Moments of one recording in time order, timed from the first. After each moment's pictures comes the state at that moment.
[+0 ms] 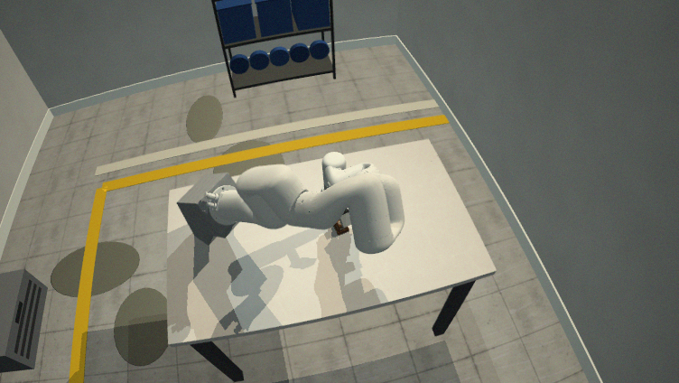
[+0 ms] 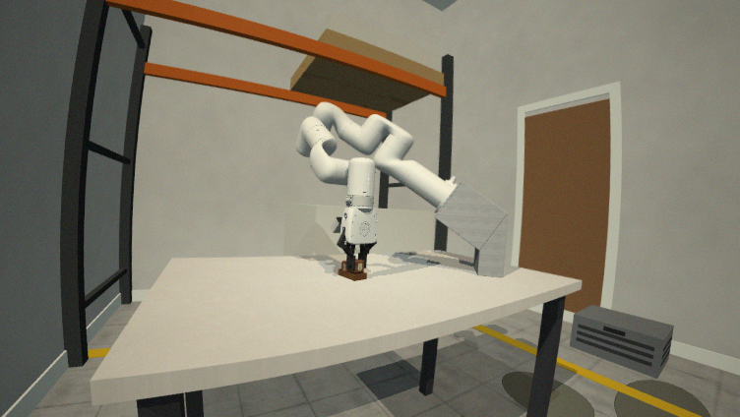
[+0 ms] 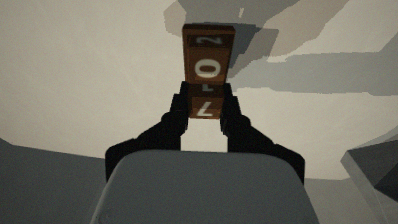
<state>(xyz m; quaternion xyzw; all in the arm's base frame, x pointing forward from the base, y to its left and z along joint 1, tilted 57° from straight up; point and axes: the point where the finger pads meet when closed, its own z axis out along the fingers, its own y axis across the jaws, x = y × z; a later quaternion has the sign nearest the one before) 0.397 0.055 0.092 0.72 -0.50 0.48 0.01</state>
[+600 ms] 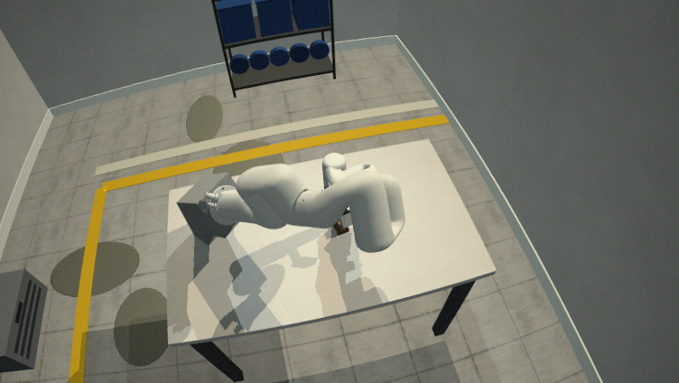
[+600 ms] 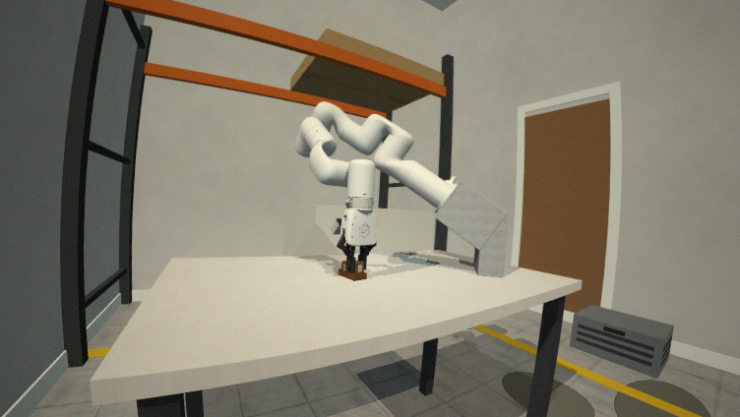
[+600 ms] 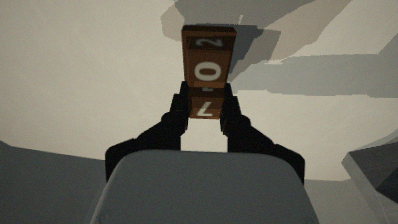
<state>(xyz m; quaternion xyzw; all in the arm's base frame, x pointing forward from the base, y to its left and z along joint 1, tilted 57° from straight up) 0.400 0.052 0.089 0.72 -0.50 0.48 0.01</state>
